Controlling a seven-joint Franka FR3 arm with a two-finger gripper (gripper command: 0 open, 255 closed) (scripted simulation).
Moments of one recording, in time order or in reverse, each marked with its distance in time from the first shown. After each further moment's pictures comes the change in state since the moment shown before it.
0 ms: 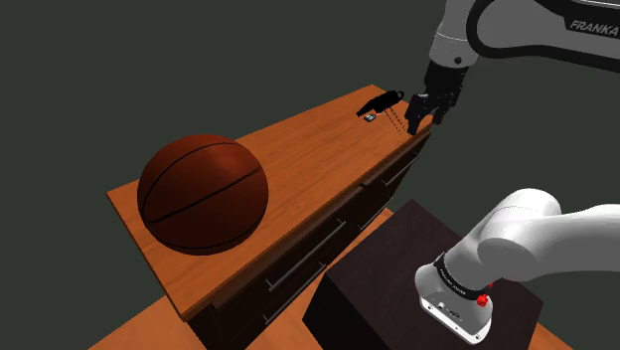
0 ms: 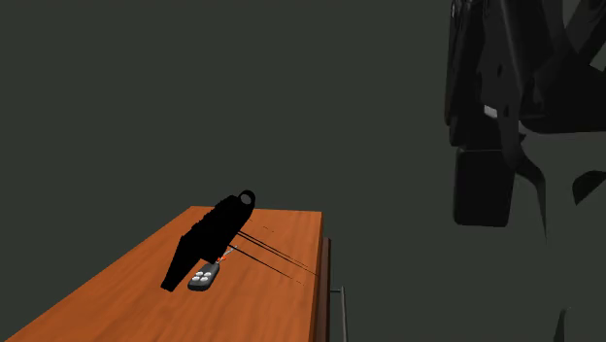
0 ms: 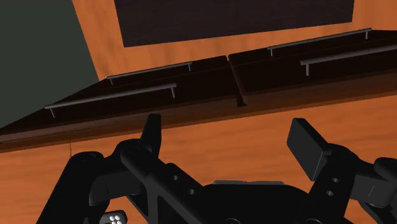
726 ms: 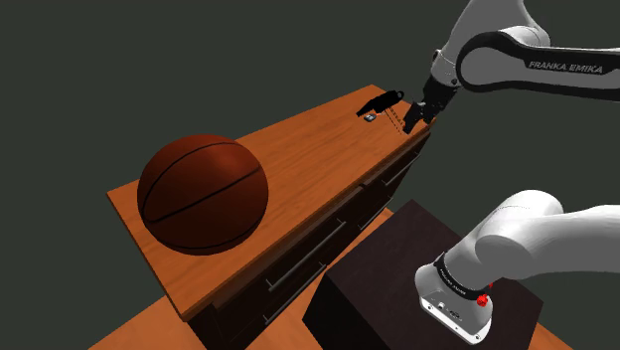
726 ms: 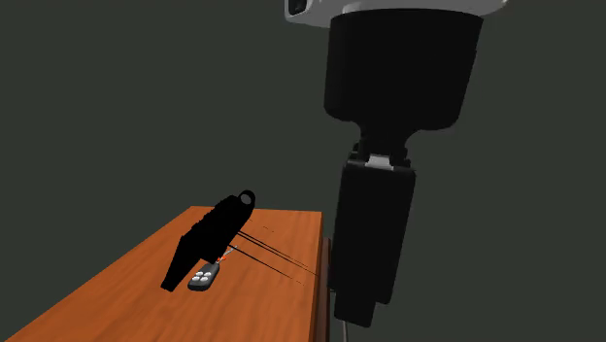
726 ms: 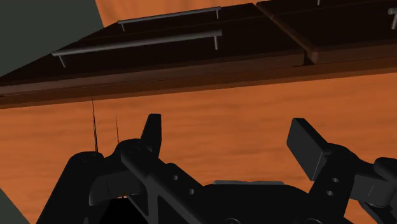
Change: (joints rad) arm -0.057 0.008 -0.182 -0.174 -0.142 0.395 -0.177
